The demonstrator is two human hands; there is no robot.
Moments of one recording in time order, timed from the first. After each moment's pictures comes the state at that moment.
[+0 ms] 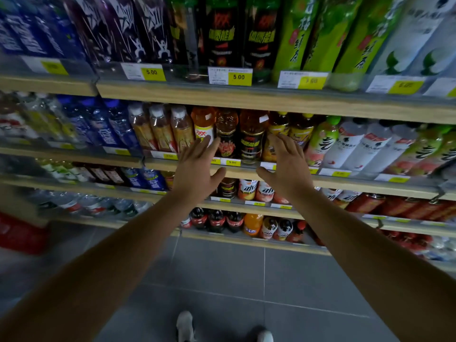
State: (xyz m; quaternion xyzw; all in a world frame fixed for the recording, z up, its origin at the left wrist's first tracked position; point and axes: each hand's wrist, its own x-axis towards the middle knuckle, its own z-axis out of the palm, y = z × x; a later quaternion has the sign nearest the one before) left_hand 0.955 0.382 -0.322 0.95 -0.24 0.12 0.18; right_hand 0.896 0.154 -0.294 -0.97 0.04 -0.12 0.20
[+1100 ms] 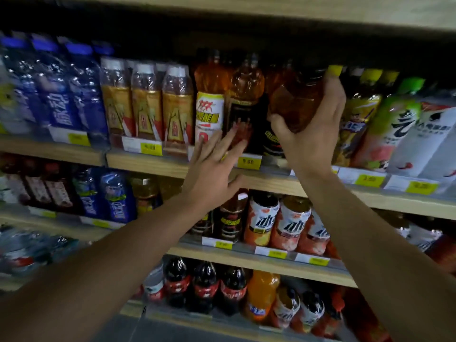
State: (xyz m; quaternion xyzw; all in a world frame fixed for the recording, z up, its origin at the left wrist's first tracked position) left_hand 1.068 0.352 -0.530 0.84 -0.33 0.40 0.13; right_hand 1.021 0.164 -0.446 -0.76 -0.05 -0.58 0.29
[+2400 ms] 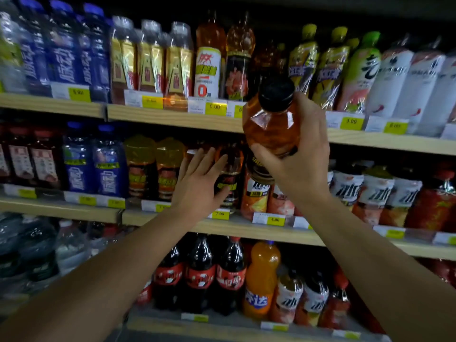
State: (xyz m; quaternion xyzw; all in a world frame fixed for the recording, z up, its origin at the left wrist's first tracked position) left_hand 1.027 0.377 -0.691 0.86 -0.29 0.41 0.14; right_hand 0.888 0.212 -0.591 -0.76 -0.15 -0.57 0.27
